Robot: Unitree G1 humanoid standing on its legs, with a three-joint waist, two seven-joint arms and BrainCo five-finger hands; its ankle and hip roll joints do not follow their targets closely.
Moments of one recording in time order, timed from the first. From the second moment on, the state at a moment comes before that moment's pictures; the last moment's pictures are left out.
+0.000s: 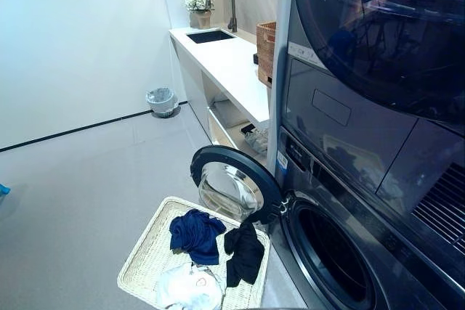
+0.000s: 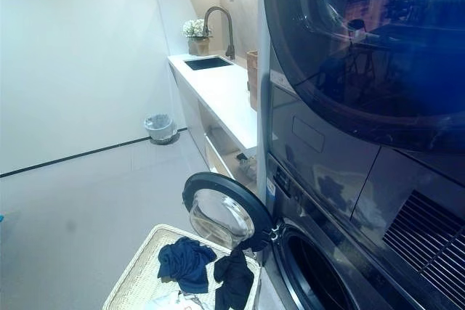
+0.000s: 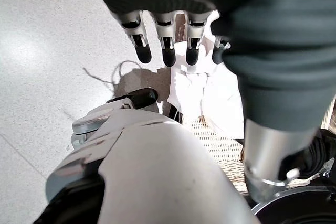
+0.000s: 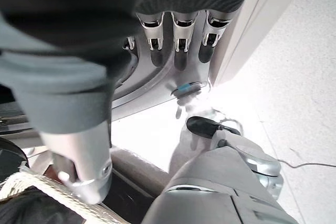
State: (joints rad) left arm 0.00 0.25 -0.25 1.31 -0.15 -0.10 -0.13; right arm -0.03 -0.32 0.17 1.38 0.11 0.00 0.05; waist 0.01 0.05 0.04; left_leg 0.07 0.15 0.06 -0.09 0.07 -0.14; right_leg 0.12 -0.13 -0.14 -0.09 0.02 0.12
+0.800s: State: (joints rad) left arm -0.61 0.49 -0.30 0.96 0.11 -0.37 0.71; right arm -0.42 -0.36 0.31 1.33 0.31 -0.01 -0.01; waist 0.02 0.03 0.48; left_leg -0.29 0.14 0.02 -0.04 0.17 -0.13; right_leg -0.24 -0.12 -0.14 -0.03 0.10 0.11
